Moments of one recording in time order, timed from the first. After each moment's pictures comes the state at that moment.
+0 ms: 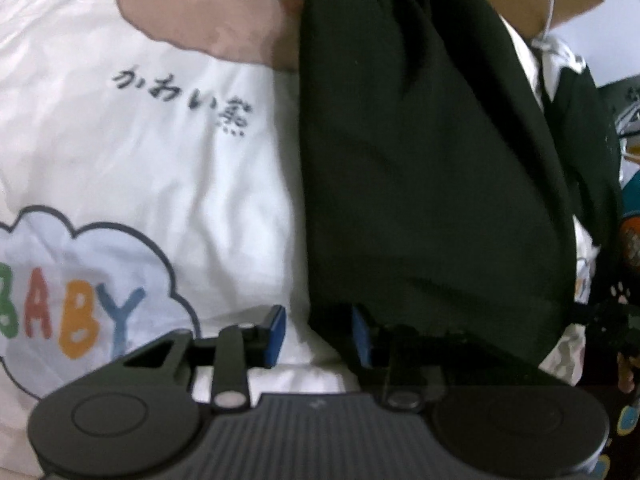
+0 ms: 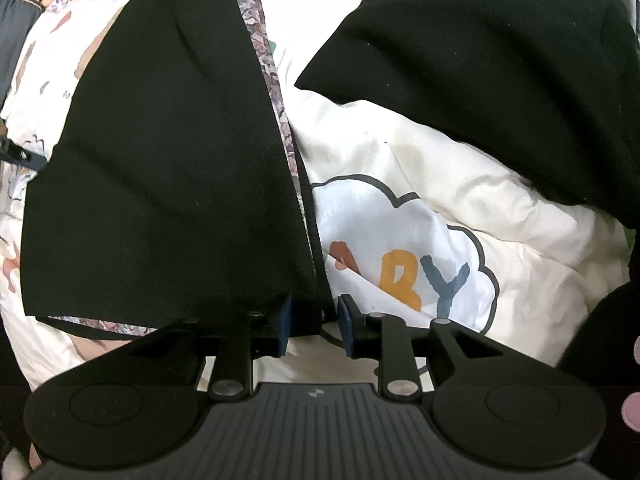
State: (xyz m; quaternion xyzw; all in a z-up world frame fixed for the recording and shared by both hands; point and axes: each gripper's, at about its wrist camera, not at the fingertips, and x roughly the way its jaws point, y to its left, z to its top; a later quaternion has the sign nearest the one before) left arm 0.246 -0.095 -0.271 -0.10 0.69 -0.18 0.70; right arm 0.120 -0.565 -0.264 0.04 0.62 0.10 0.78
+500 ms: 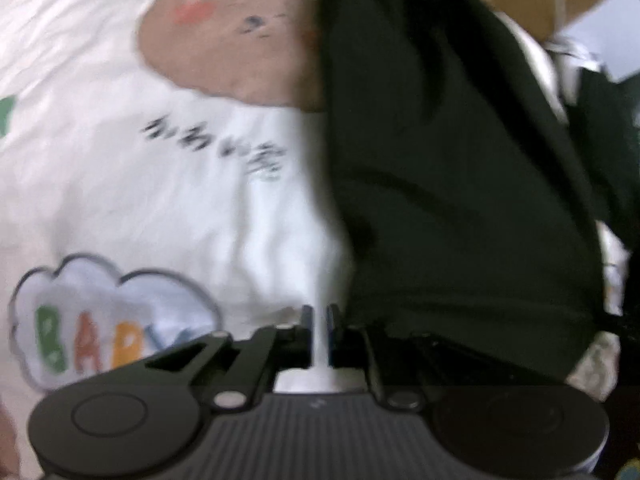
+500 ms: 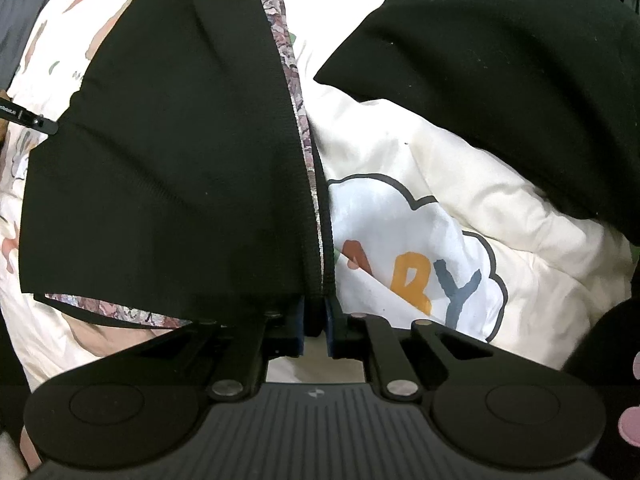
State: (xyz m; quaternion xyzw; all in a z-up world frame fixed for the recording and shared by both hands) left arm 0.250 -0.086 -0.257 -0.06 0.67 -0.13 0.73; right arm 0.122 -0.557 -0.262 0.01 0.63 0.11 0.77
